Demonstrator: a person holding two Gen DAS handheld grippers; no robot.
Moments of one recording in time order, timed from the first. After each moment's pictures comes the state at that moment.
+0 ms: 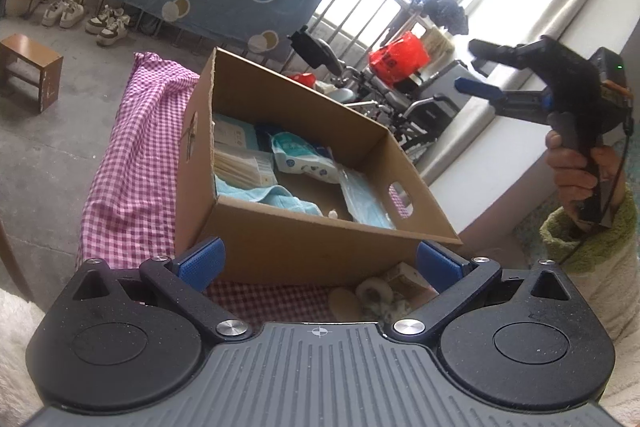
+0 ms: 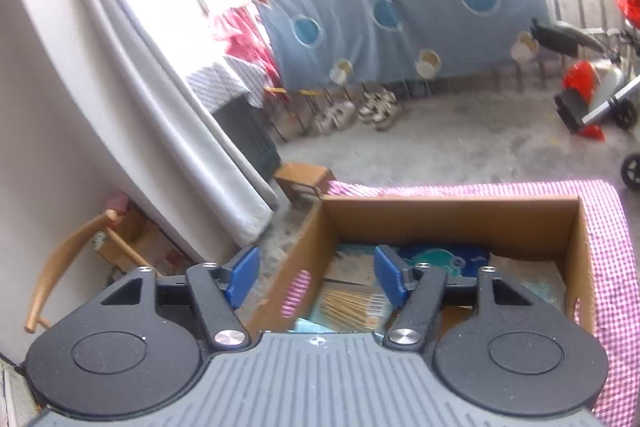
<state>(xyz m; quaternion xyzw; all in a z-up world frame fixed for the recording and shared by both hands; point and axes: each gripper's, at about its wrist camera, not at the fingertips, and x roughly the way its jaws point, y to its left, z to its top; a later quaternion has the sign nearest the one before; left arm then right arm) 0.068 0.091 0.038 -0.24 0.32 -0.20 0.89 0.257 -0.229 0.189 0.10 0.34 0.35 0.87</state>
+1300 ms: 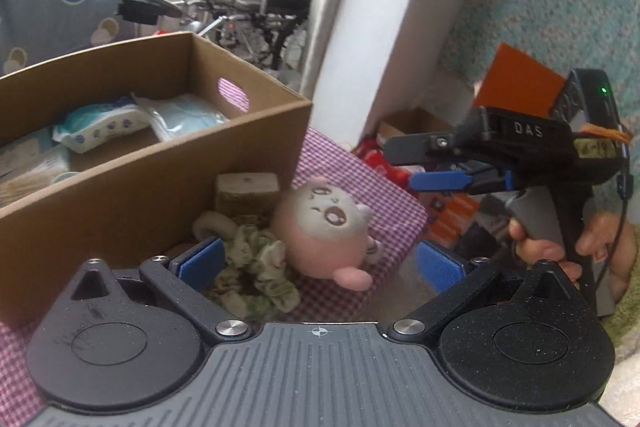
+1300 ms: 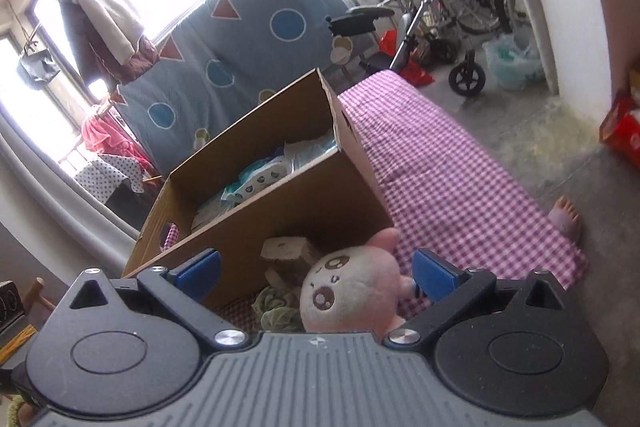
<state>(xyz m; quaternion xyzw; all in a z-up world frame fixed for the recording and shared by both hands) 0.053 -0.120 0.019 0.02 0.36 -0.38 0.85 0.052 -0.394 0.016 0.28 0.32 0.12 0.90</state>
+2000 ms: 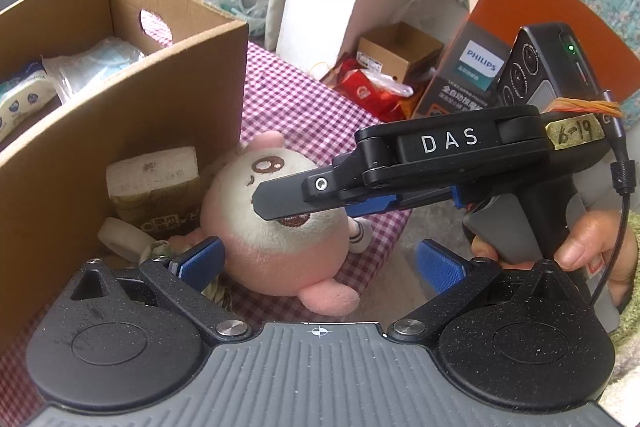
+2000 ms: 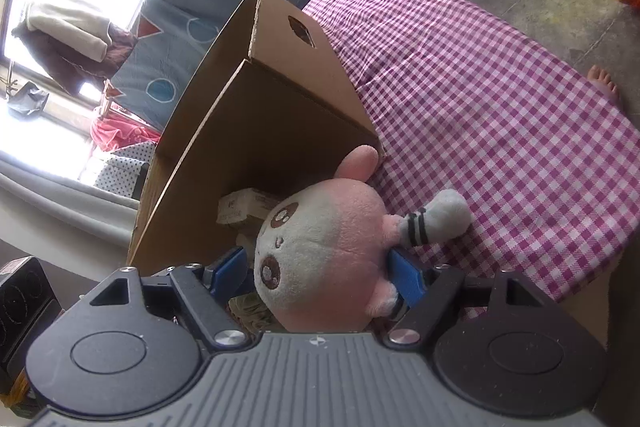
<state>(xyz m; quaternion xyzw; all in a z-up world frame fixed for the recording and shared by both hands) 0.103 -0.185 -0.021 0.08 0.45 -0.40 0.79 0.102 -0.407 -0.063 0.39 0.42 0.16 0.80</state>
